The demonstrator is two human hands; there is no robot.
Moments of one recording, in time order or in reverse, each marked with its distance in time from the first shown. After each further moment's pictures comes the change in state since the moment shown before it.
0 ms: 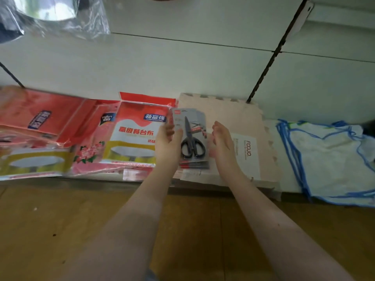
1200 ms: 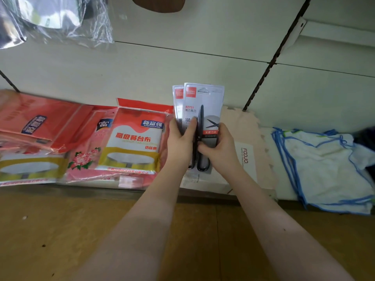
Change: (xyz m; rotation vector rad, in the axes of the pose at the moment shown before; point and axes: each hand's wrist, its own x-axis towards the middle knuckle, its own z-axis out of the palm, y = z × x) left_hand 0.000 0.028 0.020 -0.273 -0.140 0.047; right_hand 0.013 -0.016 -0.004 -0.019 -0.072 -0.191
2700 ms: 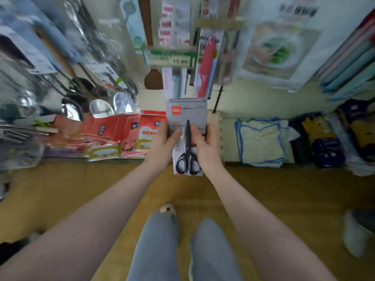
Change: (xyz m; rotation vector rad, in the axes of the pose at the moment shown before) left_hand -0.247 0.374 0.010 0.380 -0.209 0.107; right_hand -0.182 -0.400 -0.117 0.343 0.066 0.172
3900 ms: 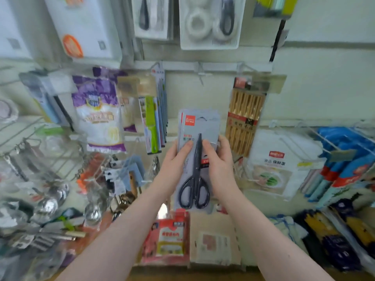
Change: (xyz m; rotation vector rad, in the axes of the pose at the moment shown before) left_hand 0.021 0.315 -0.188 -0.498 -0.148 0.242; right_hand -0.025 -0.325 0.167 0.274 -0.071 -0.410
